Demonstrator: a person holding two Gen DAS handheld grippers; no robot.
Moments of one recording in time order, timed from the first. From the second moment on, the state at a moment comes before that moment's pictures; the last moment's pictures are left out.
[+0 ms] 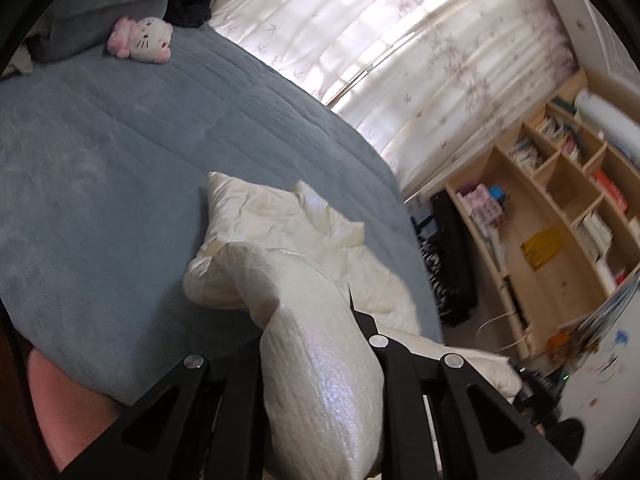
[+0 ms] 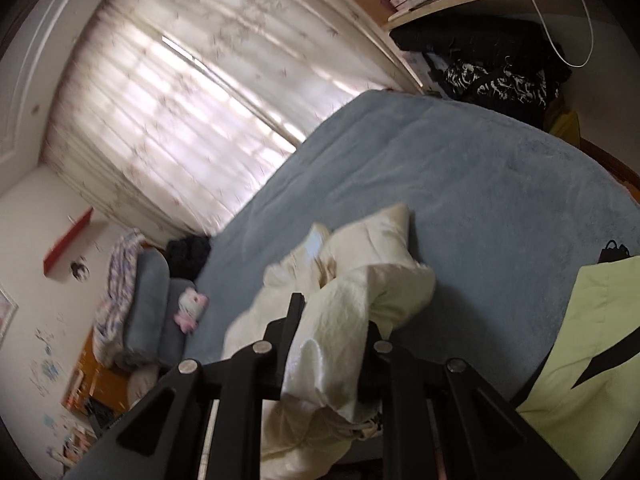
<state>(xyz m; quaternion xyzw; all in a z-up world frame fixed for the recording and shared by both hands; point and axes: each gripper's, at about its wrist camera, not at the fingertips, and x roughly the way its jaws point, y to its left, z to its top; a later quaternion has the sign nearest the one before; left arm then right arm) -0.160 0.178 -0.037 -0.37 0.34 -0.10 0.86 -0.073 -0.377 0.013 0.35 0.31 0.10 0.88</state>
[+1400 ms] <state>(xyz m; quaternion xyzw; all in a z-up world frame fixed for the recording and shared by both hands) 0.147 0.191 -0.132 -0.33 0.41 -0.04 0.85 0.214 -0.361 -0.062 0.33 0.38 0.04 0.86</state>
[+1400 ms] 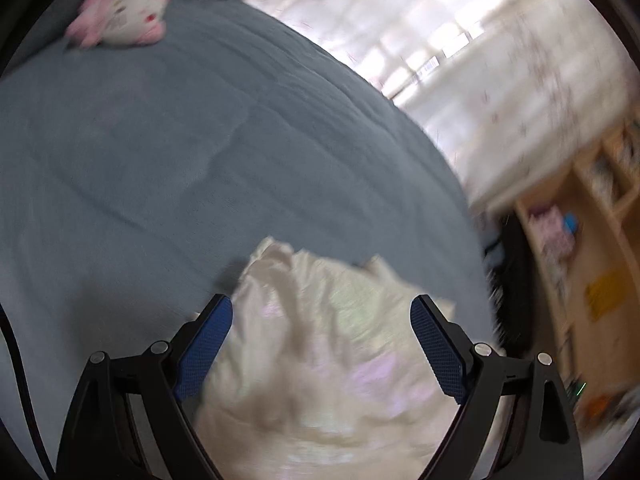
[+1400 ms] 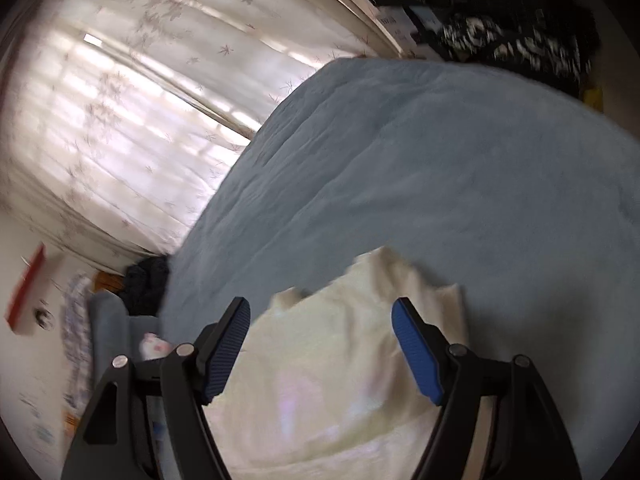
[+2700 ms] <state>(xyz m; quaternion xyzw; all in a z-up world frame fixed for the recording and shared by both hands) 0.198 0.124 -0.147 -0.13 0.40 0.13 0.90 0.281 -0.296 -0.092 0.13 0.38 0.01 0.92</state>
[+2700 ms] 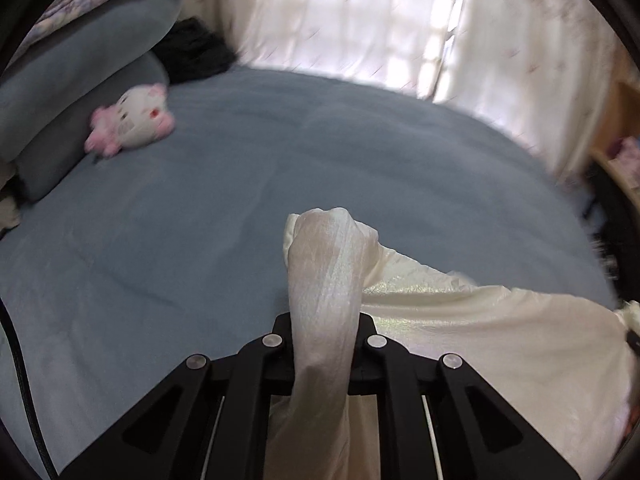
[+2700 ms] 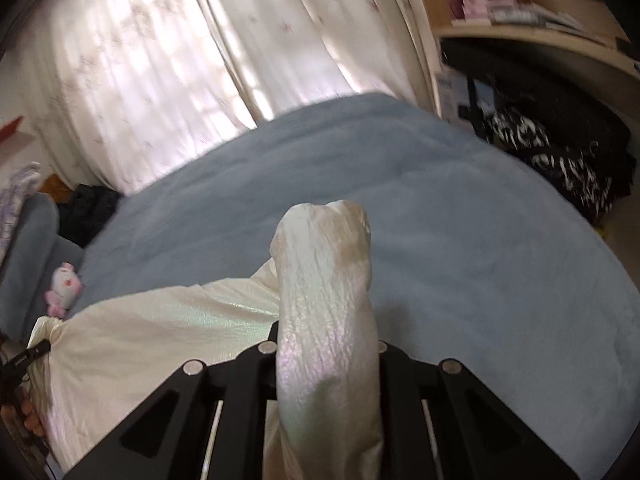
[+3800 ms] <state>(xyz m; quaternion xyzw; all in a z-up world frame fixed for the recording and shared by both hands) 0.224 0.121 -0.250 -0.12 0.43 0.21 0.87 0.303 -0.318 -0.200 0.20 0.40 -0.02 0.89</state>
